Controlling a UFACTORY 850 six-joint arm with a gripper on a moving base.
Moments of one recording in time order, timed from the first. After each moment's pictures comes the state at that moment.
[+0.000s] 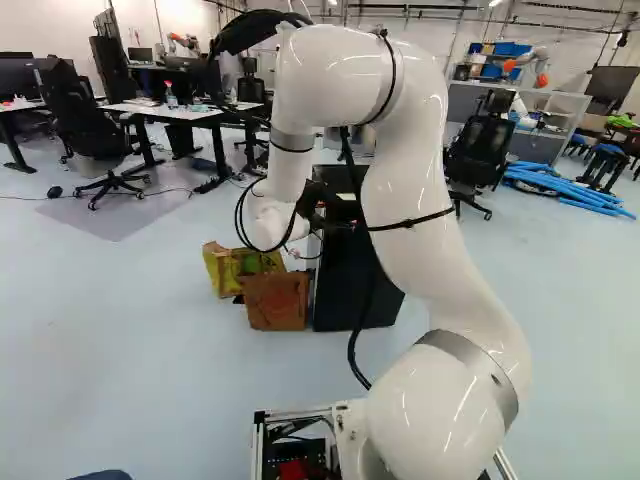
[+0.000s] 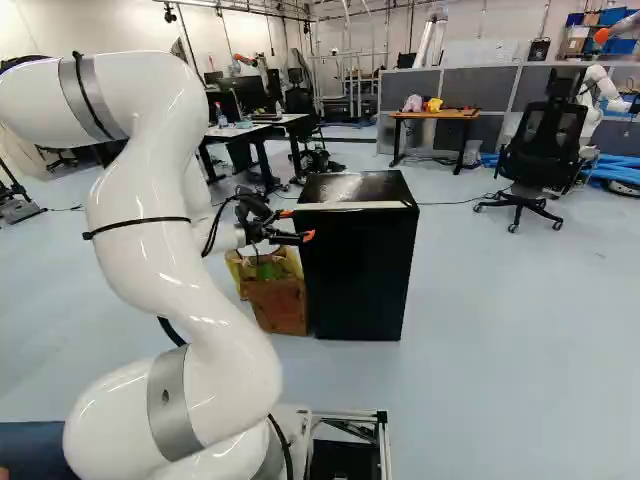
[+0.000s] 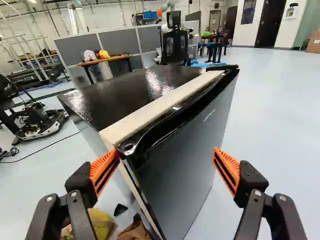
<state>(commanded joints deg) 27.4 -36.4 -49.4 77.6 73.0 -6.2</state>
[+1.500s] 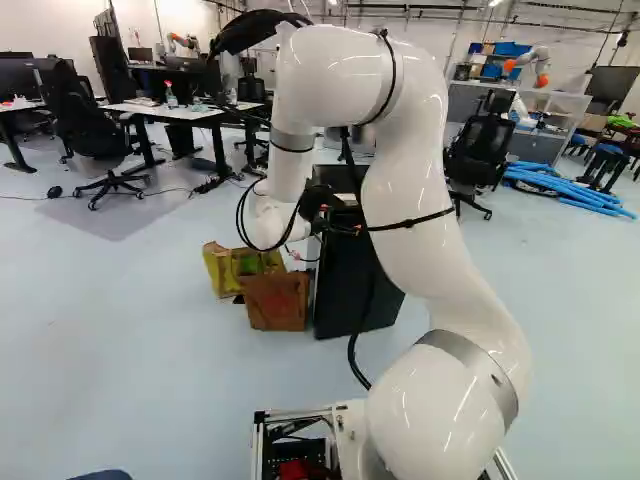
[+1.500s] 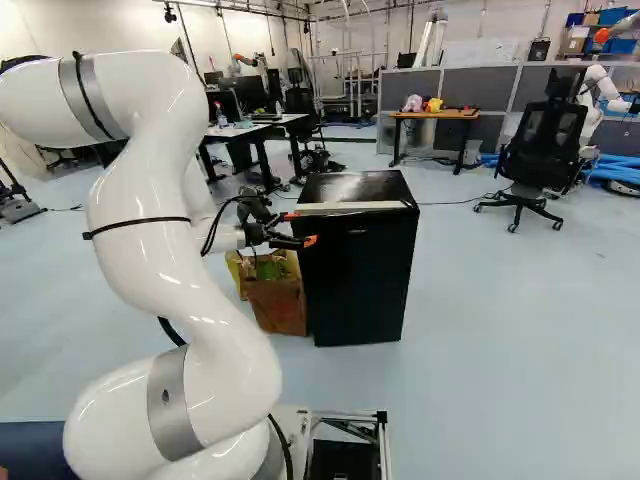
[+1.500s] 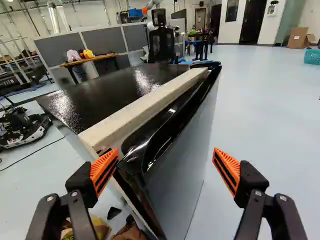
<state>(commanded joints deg) 27.4 -36.4 -49.4 83.1 73.0 -6.2</state>
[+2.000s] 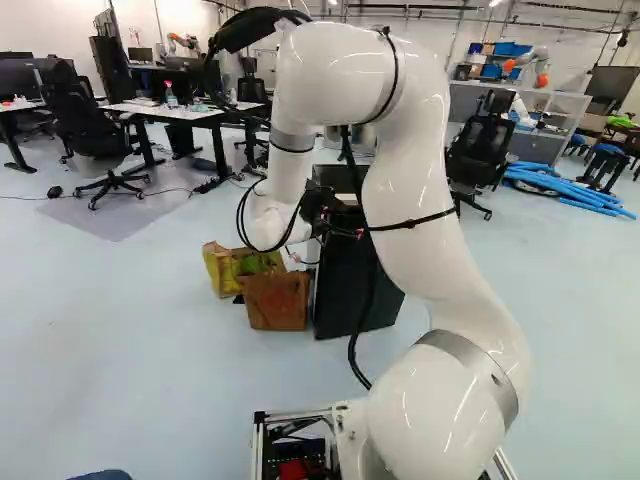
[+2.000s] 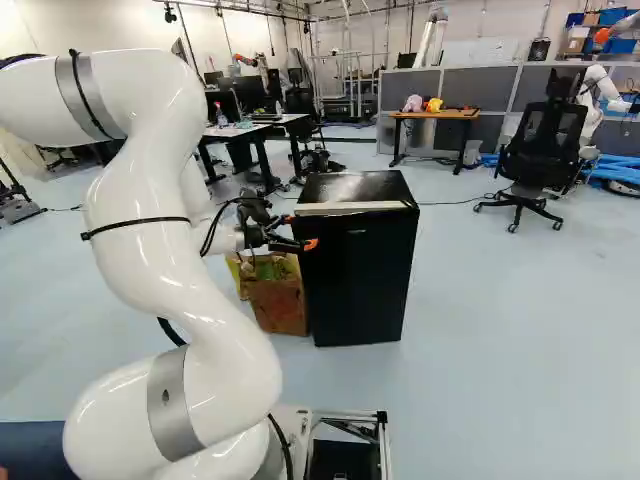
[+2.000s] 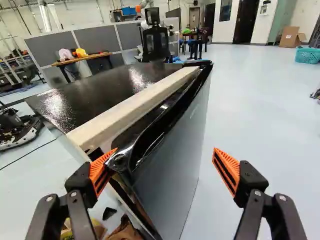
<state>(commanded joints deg) 27.8 -35.6 -47.9 85.4 73.0 -6.2</state>
